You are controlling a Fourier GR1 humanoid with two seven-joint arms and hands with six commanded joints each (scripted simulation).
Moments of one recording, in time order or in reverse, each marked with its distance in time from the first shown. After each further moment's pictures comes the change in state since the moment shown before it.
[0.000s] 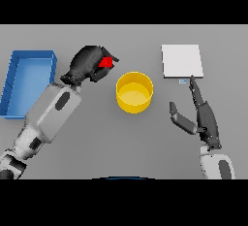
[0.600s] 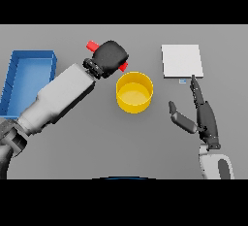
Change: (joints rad) left arm -0.310 0.038 -0.365 0.214 -0.313 -0.218 -0.056; right arm -0.004 0.017 -0.009 0.005 -0.005 -0.019 0.003
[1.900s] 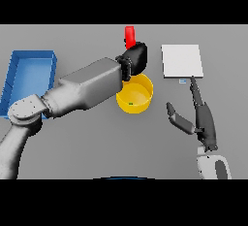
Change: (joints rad) left arm -0.348 -0.106 -0.573 0.207 -0.295 -0.047 -0.131; right arm 0.010 0.014 0.014 0.004 0.051 -0.039 0.000
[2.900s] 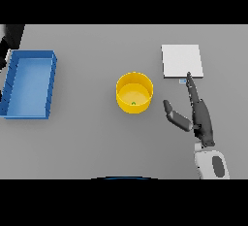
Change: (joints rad) left arm -0.319 0.300 0.618 0.559 0.738 0.186 0.127; right arm -0.045 0.012 0.001 0.040 -0.025 0.010 -0.048
